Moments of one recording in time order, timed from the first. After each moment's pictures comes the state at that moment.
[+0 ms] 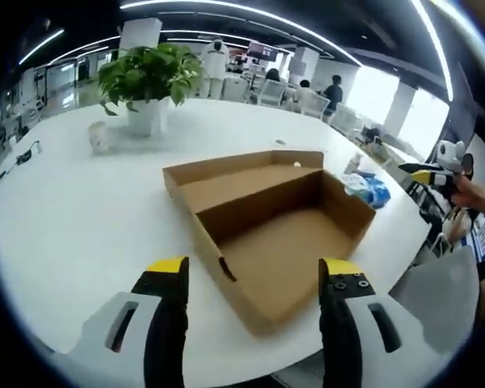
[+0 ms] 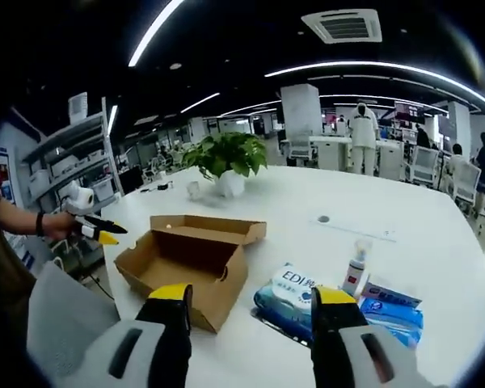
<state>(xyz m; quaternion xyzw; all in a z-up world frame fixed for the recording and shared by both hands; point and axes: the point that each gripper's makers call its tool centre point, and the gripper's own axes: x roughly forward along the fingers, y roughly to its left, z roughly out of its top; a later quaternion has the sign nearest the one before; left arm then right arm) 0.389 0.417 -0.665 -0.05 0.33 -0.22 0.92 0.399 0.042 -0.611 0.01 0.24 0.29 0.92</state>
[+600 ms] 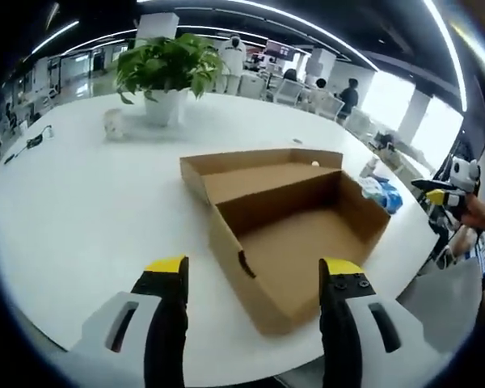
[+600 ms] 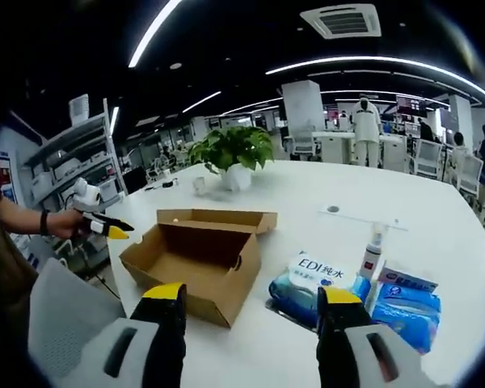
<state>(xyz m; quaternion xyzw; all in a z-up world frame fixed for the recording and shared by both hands) 0.393 0.430 -0.680 -0.07 0.35 -0.18 0.92 0.390 0.055 -0.632 0.02 0.25 0.30 0.92</state>
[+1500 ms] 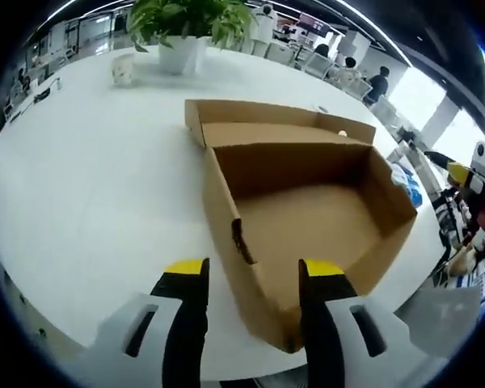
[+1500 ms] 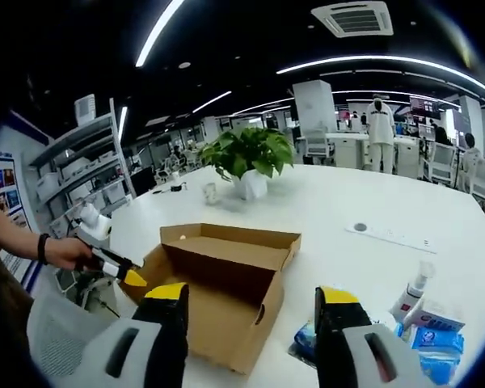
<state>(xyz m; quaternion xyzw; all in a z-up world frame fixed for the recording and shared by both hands) 0.392 0.414 -0.741 -0.10 0.45 -0.12 0.88 0.455 0.125 -0.620 0.02 0.25 0.33 0.91</state>
